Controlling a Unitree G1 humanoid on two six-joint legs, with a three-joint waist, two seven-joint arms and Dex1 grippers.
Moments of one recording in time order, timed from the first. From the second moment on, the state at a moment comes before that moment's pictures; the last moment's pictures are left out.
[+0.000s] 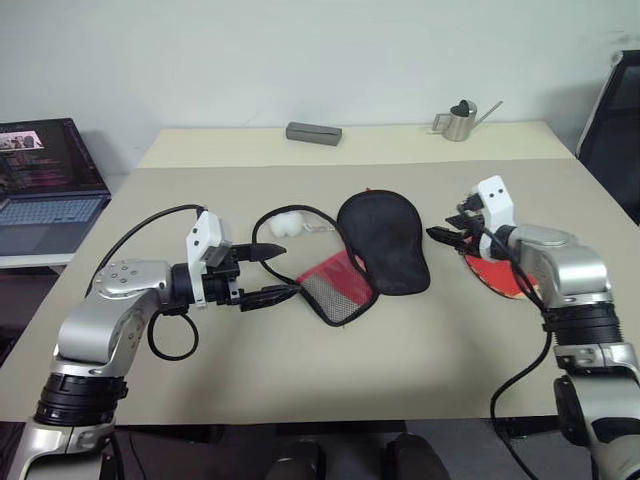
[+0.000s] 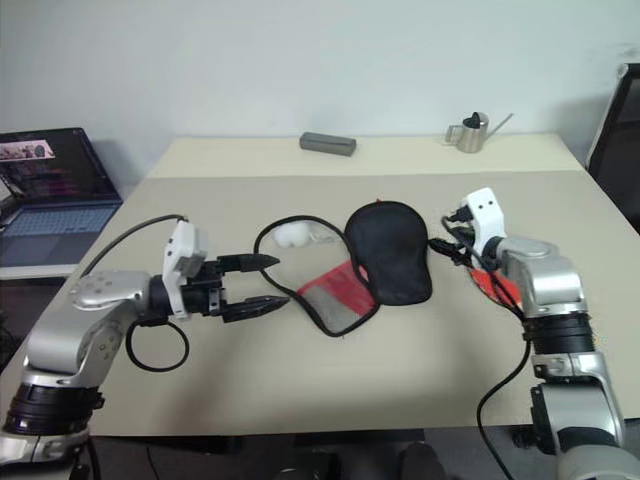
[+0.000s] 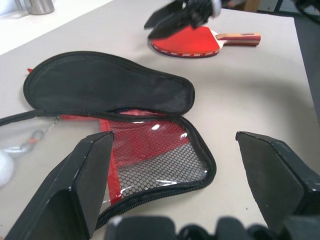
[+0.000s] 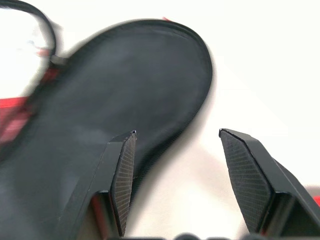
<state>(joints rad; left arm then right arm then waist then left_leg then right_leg) -0.38 0.76 0.08 -0.15 -0.53 0.49 -1.14 -0.74 -0.60 -0.05 0.22 0.24 0.76 0.72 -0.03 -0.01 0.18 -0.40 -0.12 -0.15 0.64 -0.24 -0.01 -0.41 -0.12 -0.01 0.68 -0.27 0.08</state>
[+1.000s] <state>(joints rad) -0.64 0.63 -0.02 -0.20 -0.55 0.55 -1.08 -0.19 -0.95 -0.37 0.23 0.36 0.63 0.91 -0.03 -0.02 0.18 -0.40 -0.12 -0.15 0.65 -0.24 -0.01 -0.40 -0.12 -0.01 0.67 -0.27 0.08</state>
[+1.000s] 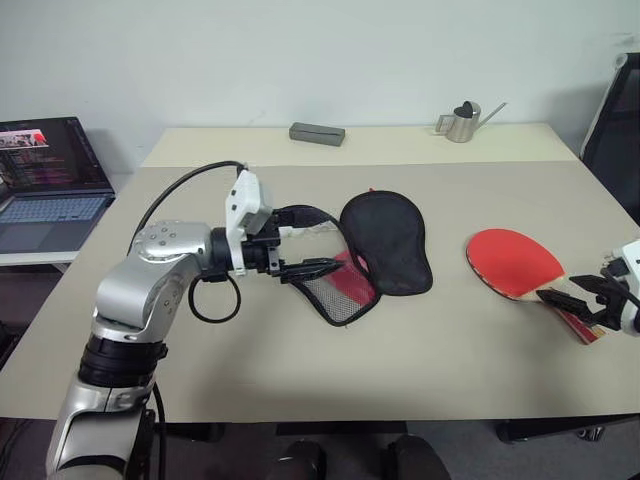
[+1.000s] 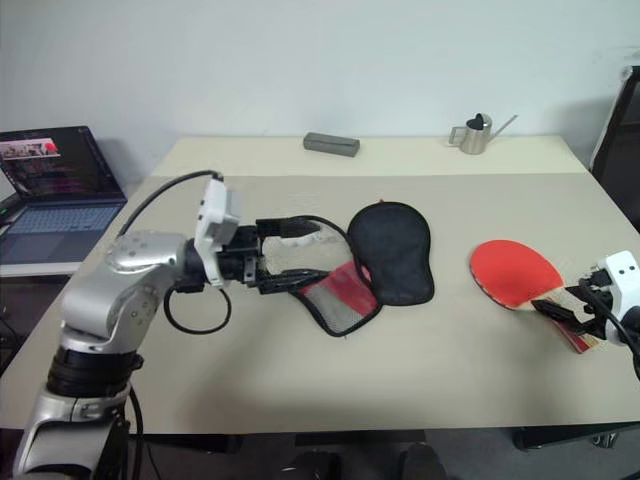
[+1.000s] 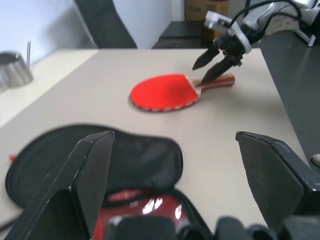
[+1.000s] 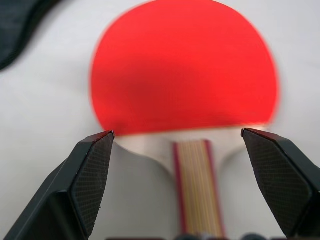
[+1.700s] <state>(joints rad) -0.68 0.60 -0.06 -0.15 -0.53 0.53 -1.11 -0.21 -0.93 -0.30 0.41 0.31 0.48 0.98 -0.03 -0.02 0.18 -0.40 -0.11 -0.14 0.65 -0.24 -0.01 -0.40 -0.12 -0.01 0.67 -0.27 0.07</state>
